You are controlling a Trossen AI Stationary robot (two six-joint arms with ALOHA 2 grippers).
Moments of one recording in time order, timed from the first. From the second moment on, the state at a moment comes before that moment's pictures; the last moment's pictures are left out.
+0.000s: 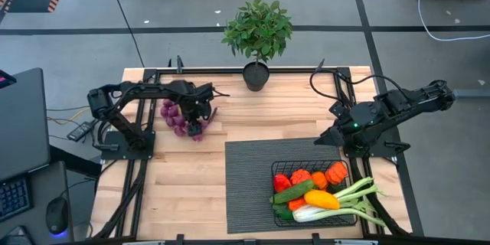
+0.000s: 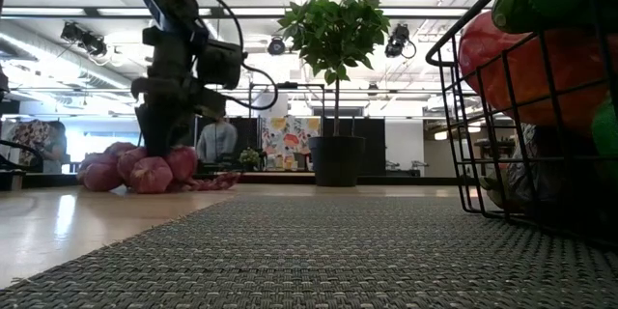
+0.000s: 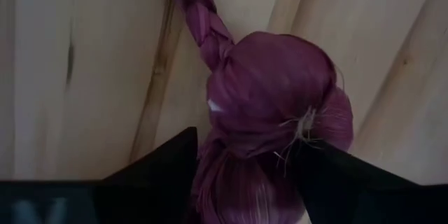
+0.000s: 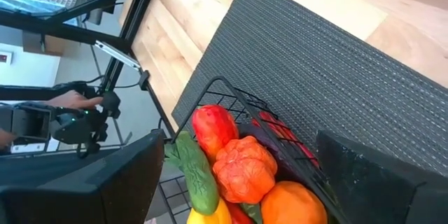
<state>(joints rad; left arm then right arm) 0.46 1.61 0.91 -0.87 0.18 0.20 0.33 0.69 0.91 -0.90 0.09 1.23</state>
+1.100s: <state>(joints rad) 0.39 1.62 1.45 -1.03 0.16 -0.02 0.33 0.69 0.91 -0.94 0.11 1.24</state>
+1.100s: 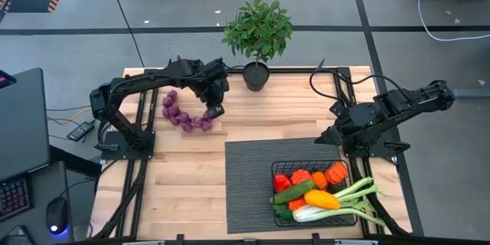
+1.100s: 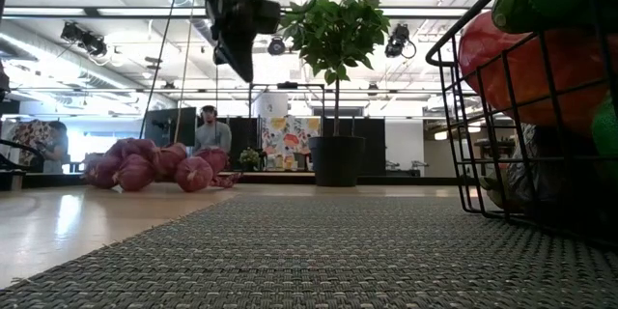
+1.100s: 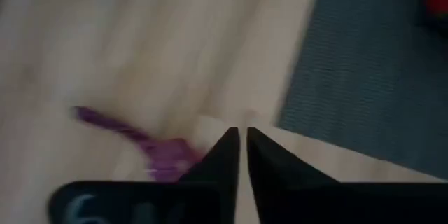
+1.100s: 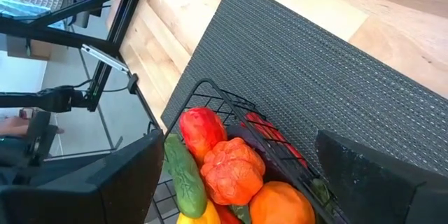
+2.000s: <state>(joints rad) 0.56 1.78 1.20 -0.81 -0.03 -0.15 0.33 0.70 0.91 -0.94 0.13 1.33</state>
